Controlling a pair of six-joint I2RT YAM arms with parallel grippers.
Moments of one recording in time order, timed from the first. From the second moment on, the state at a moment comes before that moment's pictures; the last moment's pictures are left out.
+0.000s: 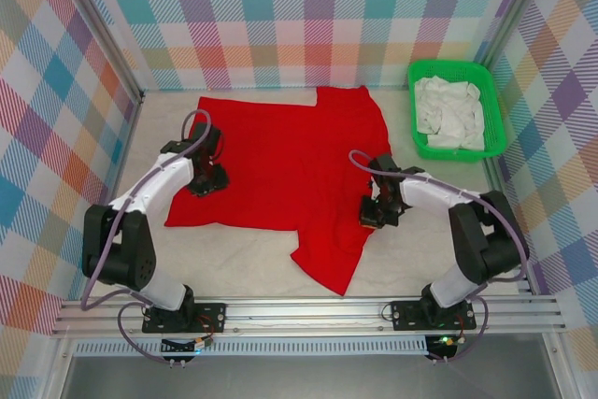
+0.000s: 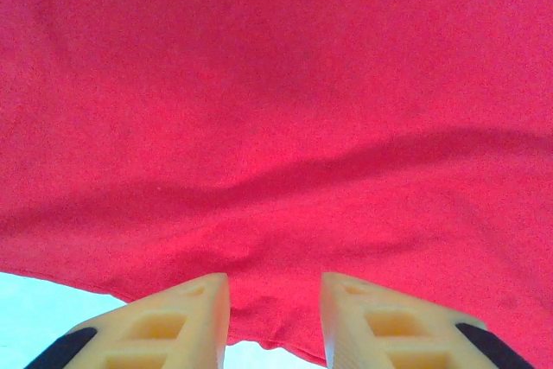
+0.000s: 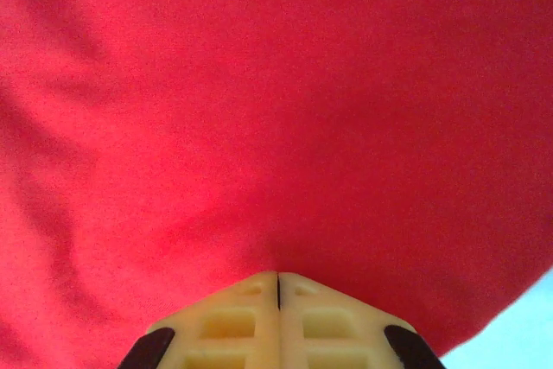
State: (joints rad) left arm -0.20 1.52 1.13 -0.88 -0.09 -0.58; right arm 0.40 1.60 0.86 -0.69 -0.24 0.53
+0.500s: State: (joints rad) left arm -0.18 1.46 1.12 -0.90 -0.12 -0.58; right arm 0.17 1.65 0.94 -0.80 -0.10 0.49
